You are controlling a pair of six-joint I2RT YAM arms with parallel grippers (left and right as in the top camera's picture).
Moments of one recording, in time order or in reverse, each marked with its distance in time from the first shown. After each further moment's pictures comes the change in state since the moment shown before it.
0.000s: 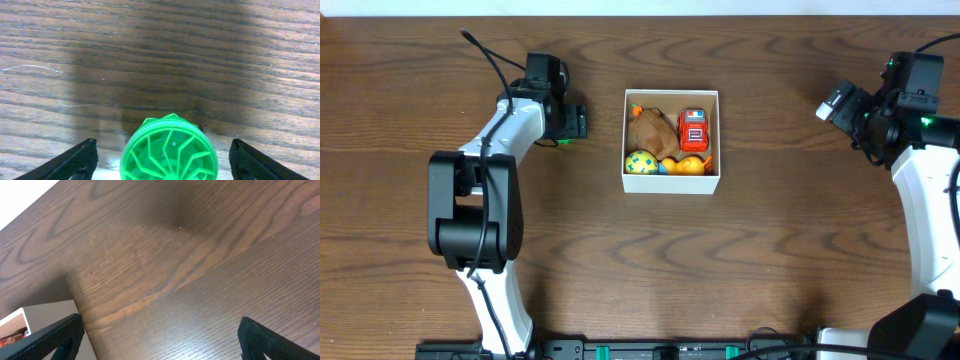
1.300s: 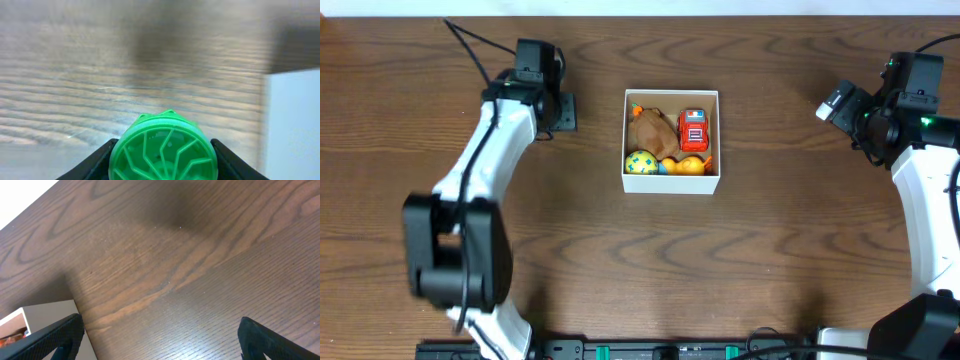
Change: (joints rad) left arm -0.039 -0.258 -0.001 -0.138 0.000 0.011; right arm 0.000 0.000 0.000 -0.001 0.000 0.000
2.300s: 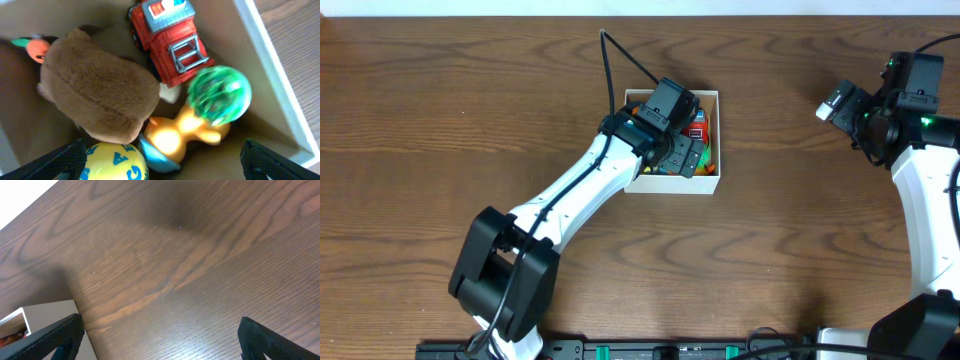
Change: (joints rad) left arm -0.486 0.002 0.000 0.029 0.031 -0.026; right arm 0.000 0.000 0.000 0.000 0.000 0.000
